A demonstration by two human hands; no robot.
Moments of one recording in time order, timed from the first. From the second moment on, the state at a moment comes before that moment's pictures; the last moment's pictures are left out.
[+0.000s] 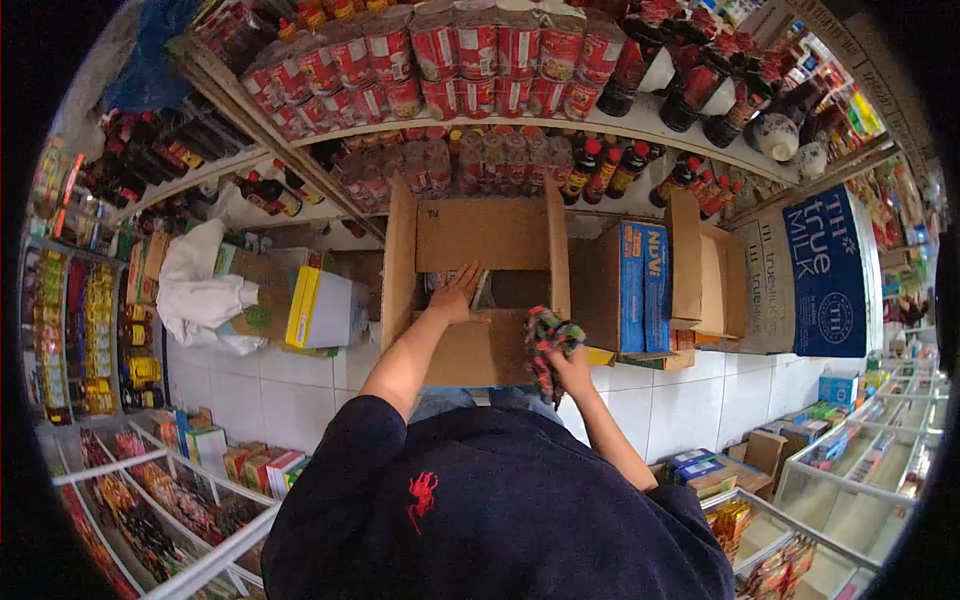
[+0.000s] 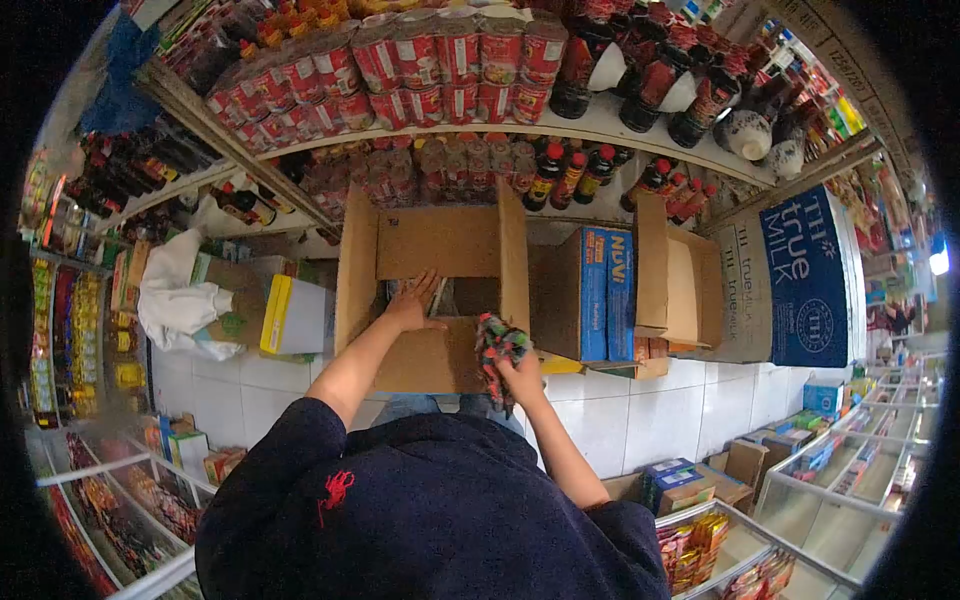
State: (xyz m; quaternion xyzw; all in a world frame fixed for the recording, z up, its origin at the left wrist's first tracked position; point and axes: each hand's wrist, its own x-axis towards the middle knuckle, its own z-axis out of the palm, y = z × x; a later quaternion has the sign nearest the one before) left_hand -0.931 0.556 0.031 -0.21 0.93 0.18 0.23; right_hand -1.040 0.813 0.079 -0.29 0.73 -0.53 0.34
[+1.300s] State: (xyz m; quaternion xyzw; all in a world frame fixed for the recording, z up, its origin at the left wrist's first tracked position) left_hand -0.925 0.622 0.017 -0.41 0.89 0.18 -0.07; right_hand -1.047 0.797 0.041 0.13 0.37 -0.79 0.47
